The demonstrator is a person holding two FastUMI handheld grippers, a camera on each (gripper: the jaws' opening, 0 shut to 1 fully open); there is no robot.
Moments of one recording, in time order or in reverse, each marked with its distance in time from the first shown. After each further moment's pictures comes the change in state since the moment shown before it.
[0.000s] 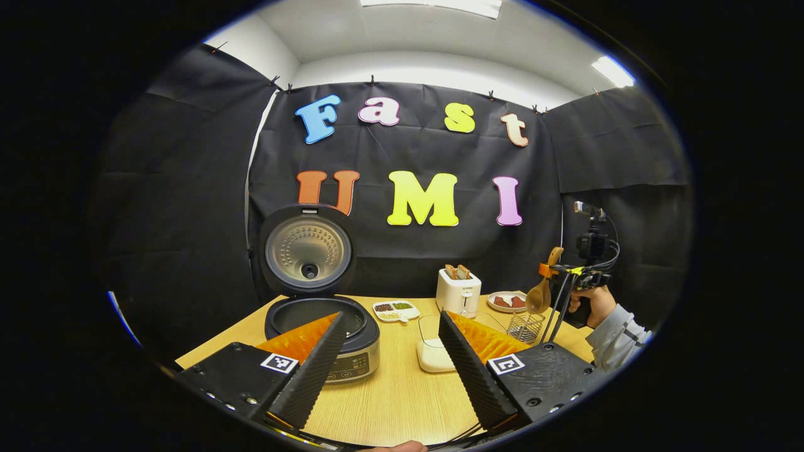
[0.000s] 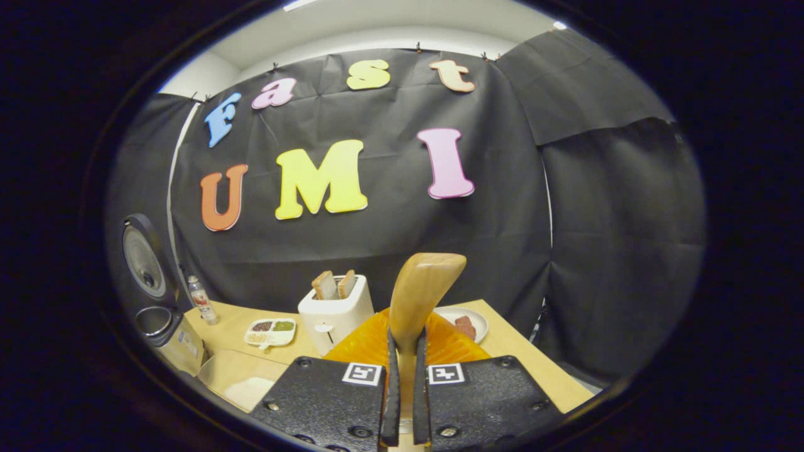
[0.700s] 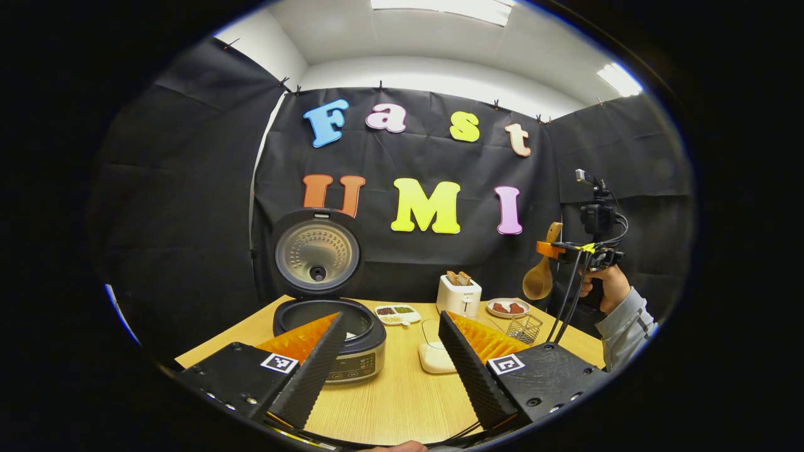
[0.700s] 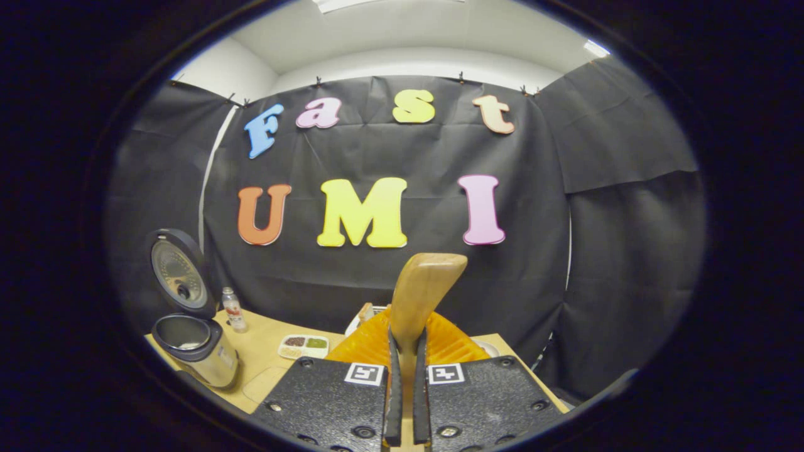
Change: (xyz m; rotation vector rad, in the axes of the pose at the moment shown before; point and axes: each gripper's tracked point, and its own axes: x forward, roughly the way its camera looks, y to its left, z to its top) left arm -0.018 0.017 0.007 -0.031 -0.019 -0.010; right arm -0.068 0.066 0.085 -0.122 -0.122 0.073
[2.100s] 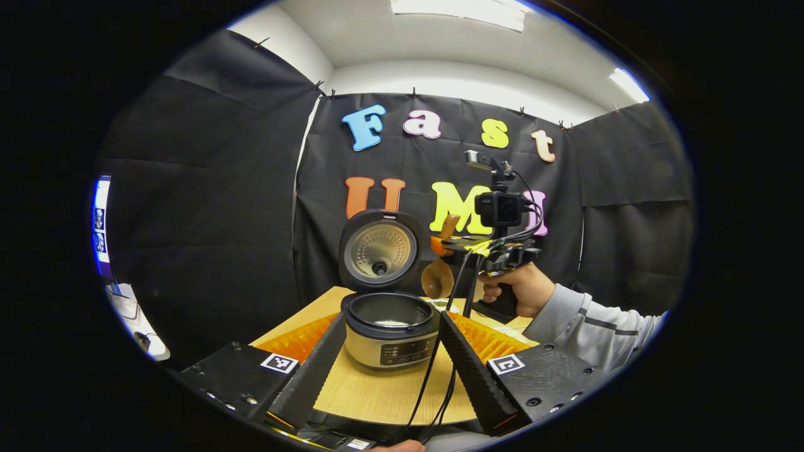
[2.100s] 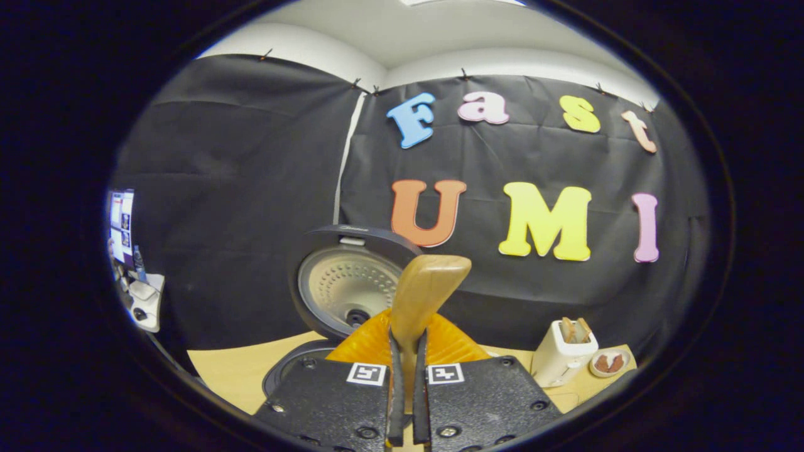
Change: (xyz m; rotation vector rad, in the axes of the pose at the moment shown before) left arm -0.084 0.109 0.001 -0.017 -0.006 0.095; right arm -0.027 0.409 0.003 -0.102 -0.001 0.494
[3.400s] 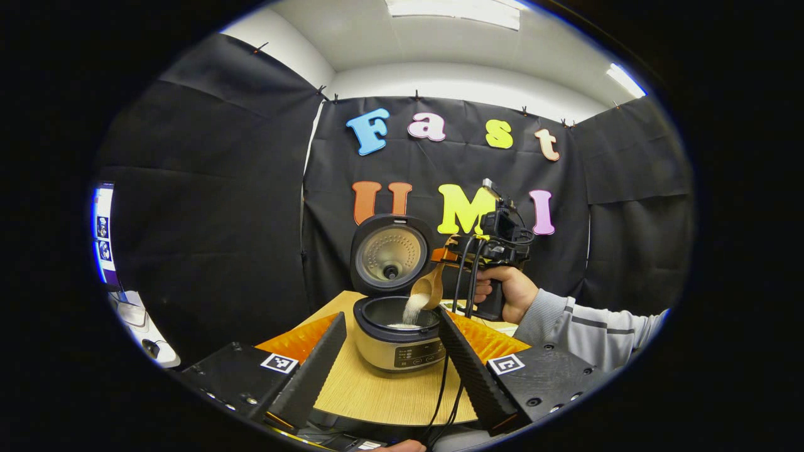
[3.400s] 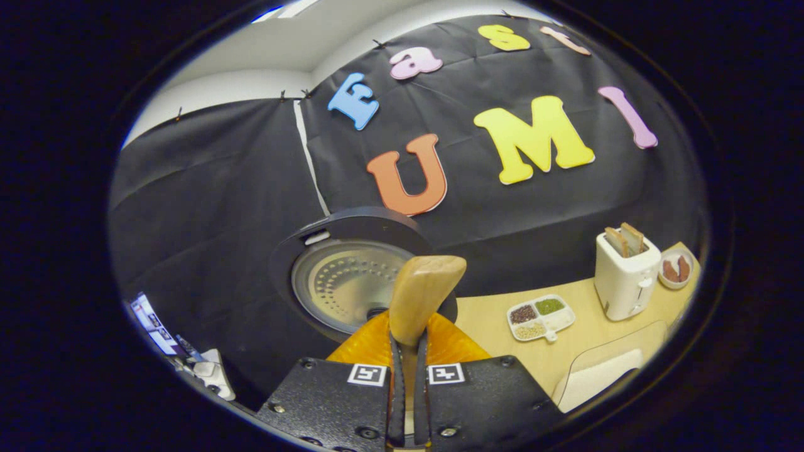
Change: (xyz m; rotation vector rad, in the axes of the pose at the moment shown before) left arm 0.002 0.012 -0.001 0.023 -0.016 0.048; right arm 0.053 0.026 -0.037 0.384 0.128 0.076
